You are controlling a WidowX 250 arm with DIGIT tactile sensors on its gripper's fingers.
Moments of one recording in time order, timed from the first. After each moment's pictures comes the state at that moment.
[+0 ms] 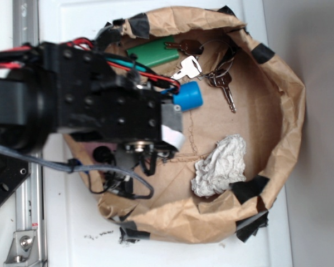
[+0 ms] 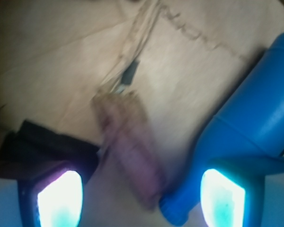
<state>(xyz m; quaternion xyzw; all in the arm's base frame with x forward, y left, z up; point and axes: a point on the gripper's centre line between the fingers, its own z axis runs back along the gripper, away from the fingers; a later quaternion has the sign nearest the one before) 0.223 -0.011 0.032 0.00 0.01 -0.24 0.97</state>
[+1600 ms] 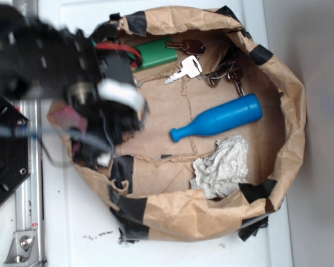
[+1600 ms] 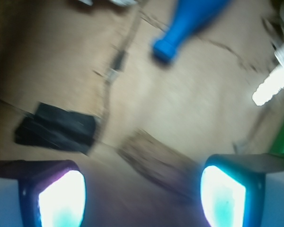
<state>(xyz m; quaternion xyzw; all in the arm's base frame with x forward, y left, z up) 0.190 0.029 0.056 -0.04 -0.03 -0.16 0.99</state>
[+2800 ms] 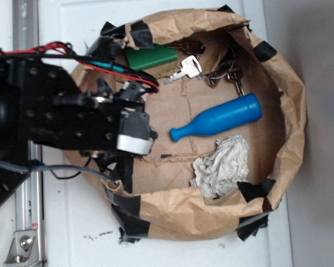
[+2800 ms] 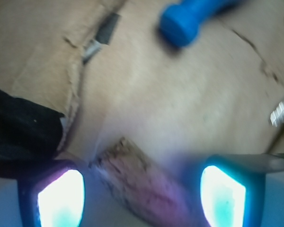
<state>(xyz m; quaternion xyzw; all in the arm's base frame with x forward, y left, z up) 0.197 0.003 0.023 0.05 0.01 -0.29 0.96</state>
